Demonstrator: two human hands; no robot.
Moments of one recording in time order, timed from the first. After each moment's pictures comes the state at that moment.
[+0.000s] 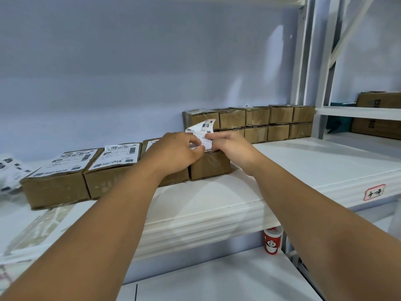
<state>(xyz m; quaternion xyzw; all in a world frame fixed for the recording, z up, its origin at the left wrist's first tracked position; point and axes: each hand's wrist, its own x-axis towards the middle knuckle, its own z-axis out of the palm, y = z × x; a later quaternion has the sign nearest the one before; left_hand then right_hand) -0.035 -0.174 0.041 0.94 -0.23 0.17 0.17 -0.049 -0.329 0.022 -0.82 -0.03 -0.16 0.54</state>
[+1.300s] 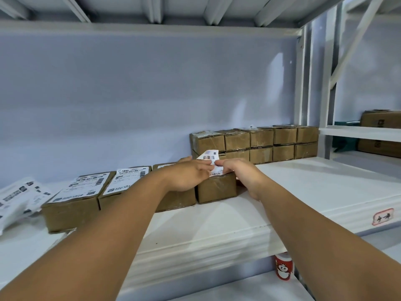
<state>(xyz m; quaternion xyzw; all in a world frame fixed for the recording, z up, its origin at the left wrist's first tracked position) -0.027 -0.175 0.054 0.94 -0.33 0.01 0.08 -0.056 -0.334 0.026 -0.79 0.02 -0.11 0.61</state>
